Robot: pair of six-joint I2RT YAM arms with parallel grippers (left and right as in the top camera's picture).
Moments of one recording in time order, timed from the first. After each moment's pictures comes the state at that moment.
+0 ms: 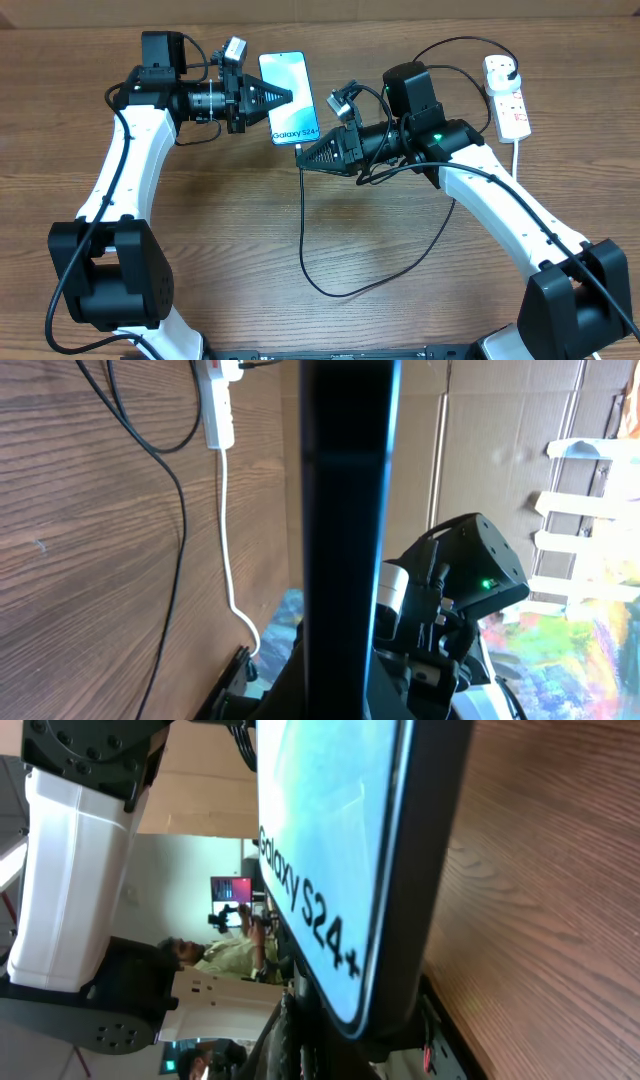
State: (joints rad) left arm 0.01 1.84 1.51 -0.64 1.37 -0.57; right arm 0.42 1.68 1.28 -0.34 -1.23 0.71
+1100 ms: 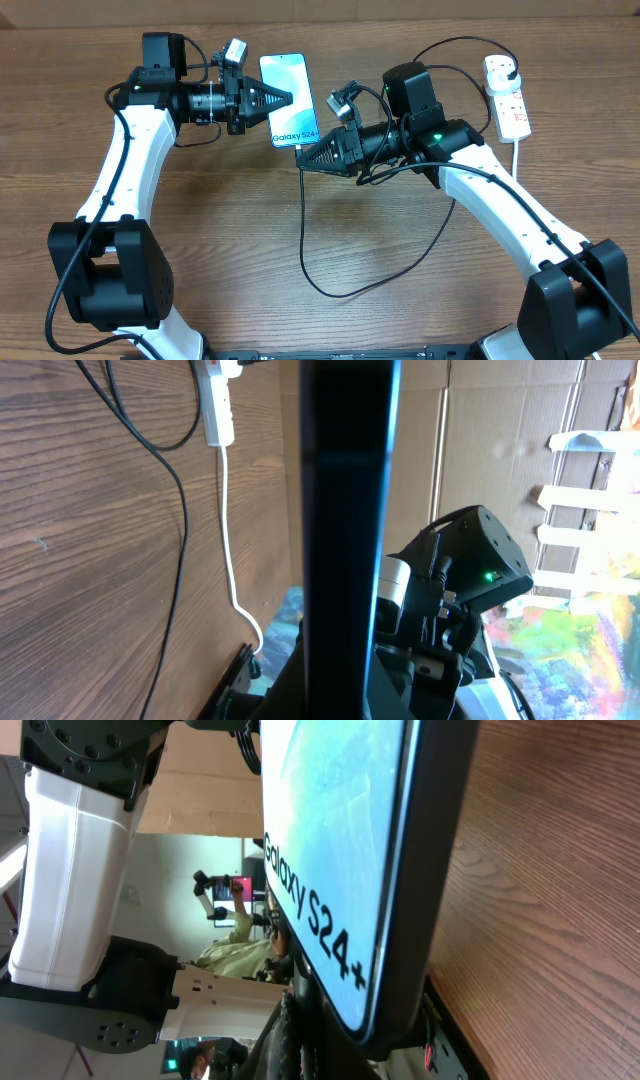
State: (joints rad) left arm 0.01 1.84 1.51 -0.67 1.38 -0.52; right arm 0.42 1.68 1.28 -0.34 -1.23 0.71
